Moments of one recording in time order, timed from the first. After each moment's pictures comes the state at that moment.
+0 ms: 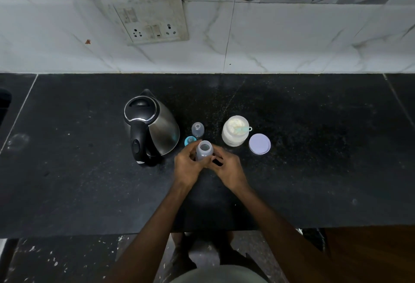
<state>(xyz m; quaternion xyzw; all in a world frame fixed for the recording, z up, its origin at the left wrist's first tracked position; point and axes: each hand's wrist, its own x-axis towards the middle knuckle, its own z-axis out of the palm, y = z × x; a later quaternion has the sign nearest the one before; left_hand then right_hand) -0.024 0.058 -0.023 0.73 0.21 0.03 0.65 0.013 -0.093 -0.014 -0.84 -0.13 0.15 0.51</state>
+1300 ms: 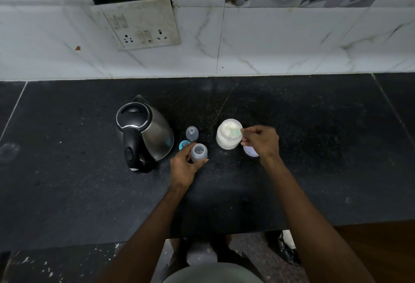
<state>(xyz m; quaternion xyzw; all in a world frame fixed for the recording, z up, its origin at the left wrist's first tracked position) -0.011 0.061 -0.046 0.76 0.21 0.02 0.62 0.096 -0.160 0.044 -0.81 0.17 0.10 0.55</state>
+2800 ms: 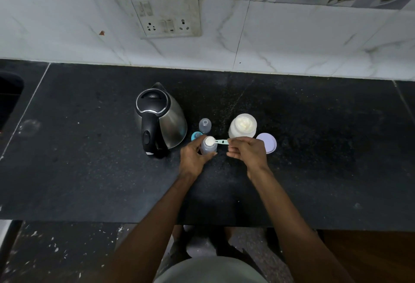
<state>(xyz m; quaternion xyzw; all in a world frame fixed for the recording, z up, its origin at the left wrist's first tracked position) -0.015 0.066 -0.048 0.78 0.19 0.04 0.60 0.037 -0.098 0.050 -0.69 0.21 0.21 0.66</state>
